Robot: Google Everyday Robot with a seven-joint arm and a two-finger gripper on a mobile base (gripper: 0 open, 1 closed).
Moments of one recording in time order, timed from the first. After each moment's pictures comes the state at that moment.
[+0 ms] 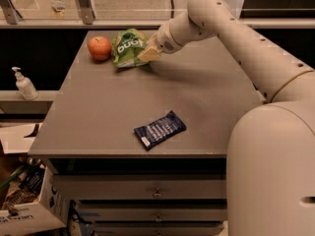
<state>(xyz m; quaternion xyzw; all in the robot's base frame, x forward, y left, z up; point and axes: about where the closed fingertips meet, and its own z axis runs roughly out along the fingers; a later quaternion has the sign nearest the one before) 0.780 0.023 0.844 -0.57 0.70 0.16 0.40</state>
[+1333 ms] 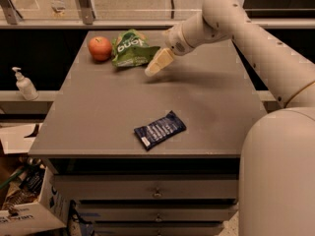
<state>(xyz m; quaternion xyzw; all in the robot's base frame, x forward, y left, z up) 0.768 -0.001 0.844 -0.56 0.70 0.18 0.40</state>
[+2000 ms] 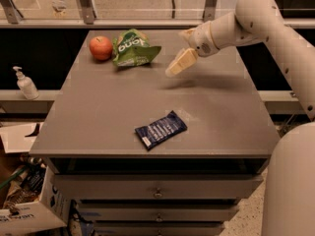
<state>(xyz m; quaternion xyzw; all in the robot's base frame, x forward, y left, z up) 0.739 -0.065 0.859 -0.55 0.69 0.22 0.42</state>
